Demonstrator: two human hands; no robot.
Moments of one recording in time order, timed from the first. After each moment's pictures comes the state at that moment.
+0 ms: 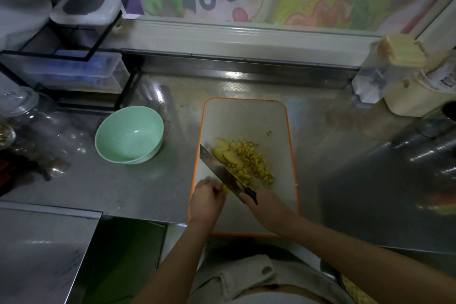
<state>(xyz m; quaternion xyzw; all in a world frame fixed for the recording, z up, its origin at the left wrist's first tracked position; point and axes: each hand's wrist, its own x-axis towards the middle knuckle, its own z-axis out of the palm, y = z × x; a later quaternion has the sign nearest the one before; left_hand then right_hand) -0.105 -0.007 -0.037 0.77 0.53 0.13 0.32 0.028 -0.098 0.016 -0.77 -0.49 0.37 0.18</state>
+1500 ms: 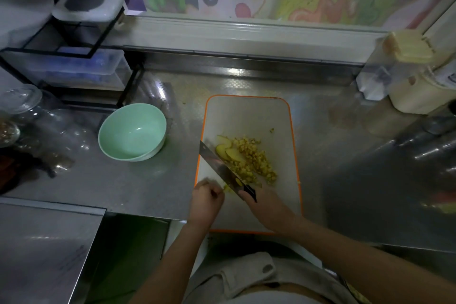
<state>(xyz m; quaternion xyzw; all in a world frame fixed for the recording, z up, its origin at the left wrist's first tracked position) -0.119 -0.009 -0.041 0.78 0.49 0.20 0.32 0.023 -0.096 0.002 -0.78 -0.49 0.35 0.18</state>
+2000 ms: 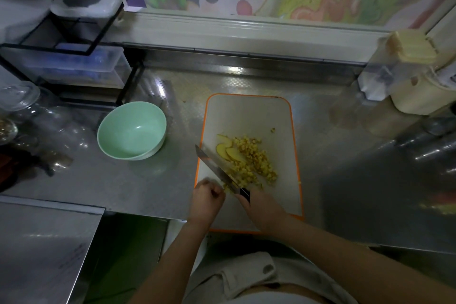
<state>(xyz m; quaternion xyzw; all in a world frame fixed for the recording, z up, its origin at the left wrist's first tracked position) -0.116 -0.006 -0.045 0.77 0.52 0.17 0.34 0.013 -0.090 -0.004 -0.80 -0.50 0.33 0.09</state>
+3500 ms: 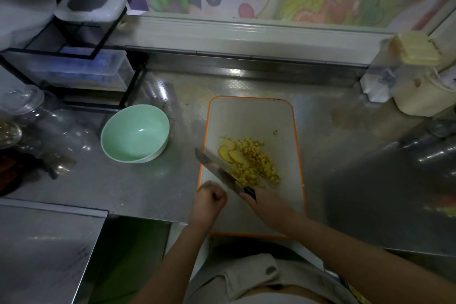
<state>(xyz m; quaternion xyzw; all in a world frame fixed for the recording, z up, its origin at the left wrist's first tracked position) -0.123 -0.001 -0.054 0.76 0.49 0.18 0.37 0.028 -0.085 -0.007 -0.76 -0.52 0.37 0.12</state>
